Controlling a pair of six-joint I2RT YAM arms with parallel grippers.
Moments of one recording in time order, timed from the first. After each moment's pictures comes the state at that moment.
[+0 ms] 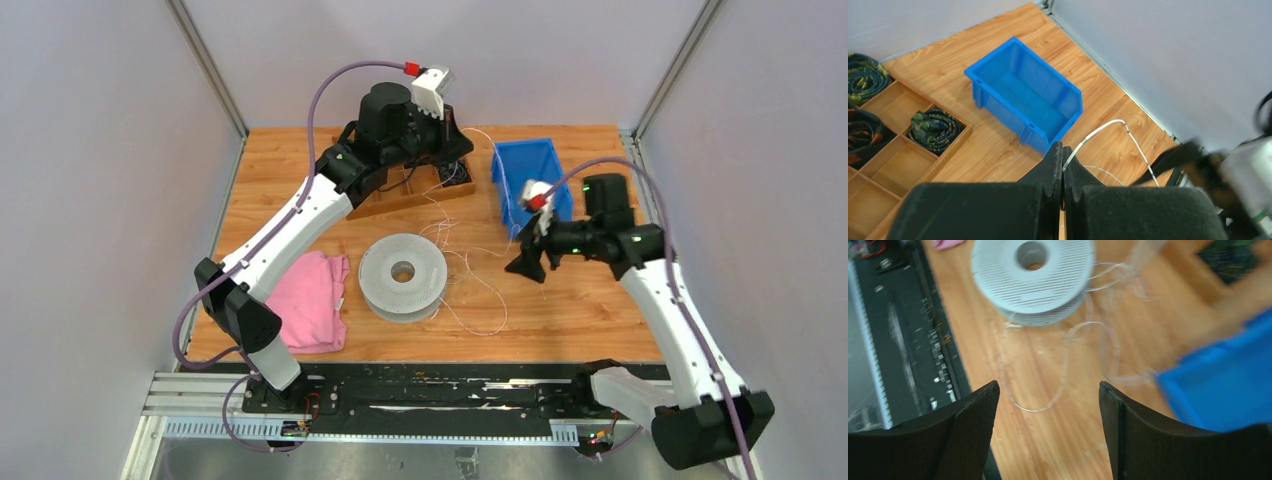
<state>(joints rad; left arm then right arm) -0.67 1.65 1.81 -0.36 0.26 -0.29 0.15 1.03 1.18 -0.92 -0.81 -0.64</state>
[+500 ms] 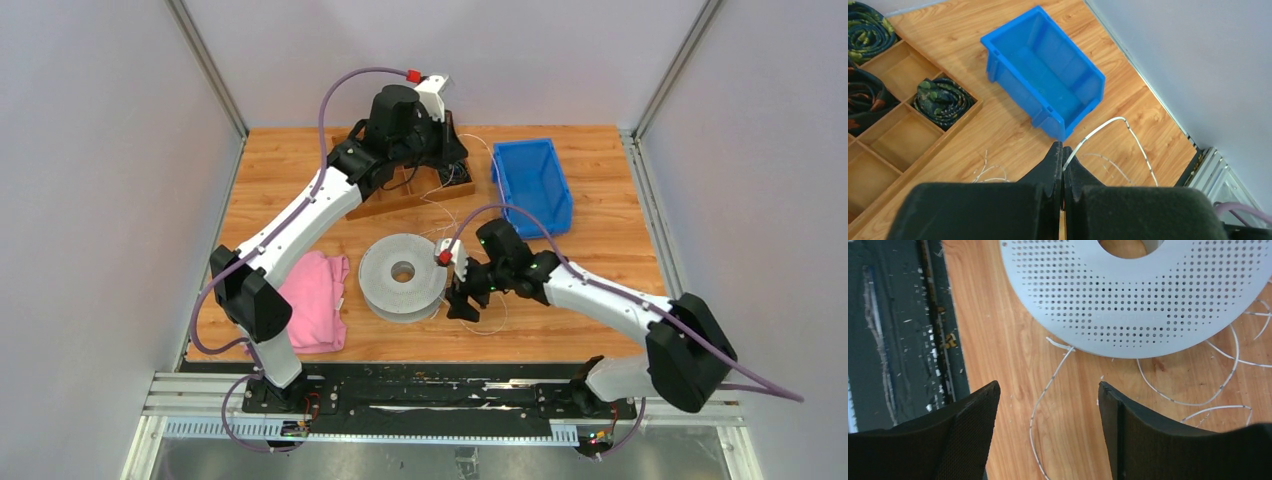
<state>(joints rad) -0.65 1.74 1.82 -0.41 0.22 -0.33 0.72 1.29 0.79 -0.33 -0.59 -0.42</state>
